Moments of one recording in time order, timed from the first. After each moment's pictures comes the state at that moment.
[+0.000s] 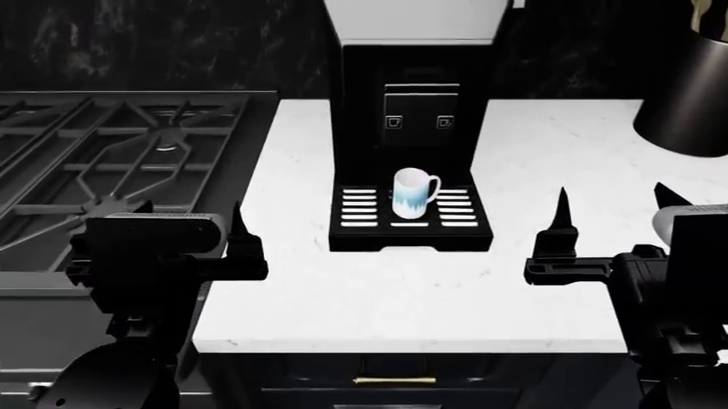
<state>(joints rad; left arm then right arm) -0.33 -0.19 0.01 0.72 -0.20 -0.98 -0.19 0.37 0.30 0.16 -0.96 0.17 1.21 0.05</state>
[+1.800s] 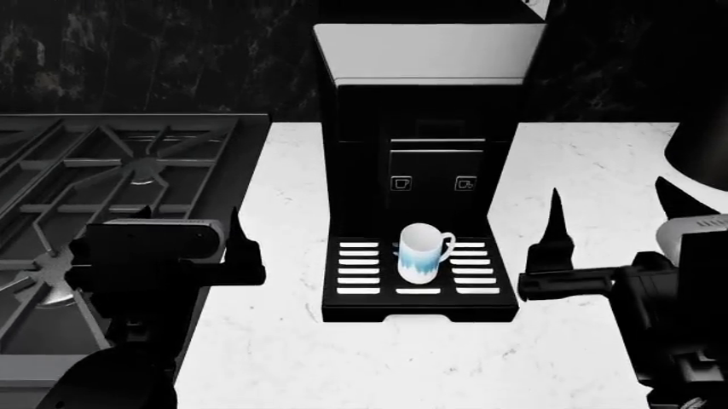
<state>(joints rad) -0.31 -0.23 0.02 0.71 -0.25 -0.95 -0.23 0.37 0.59 0.16 -1.03 0.84 1.16 0.58</state>
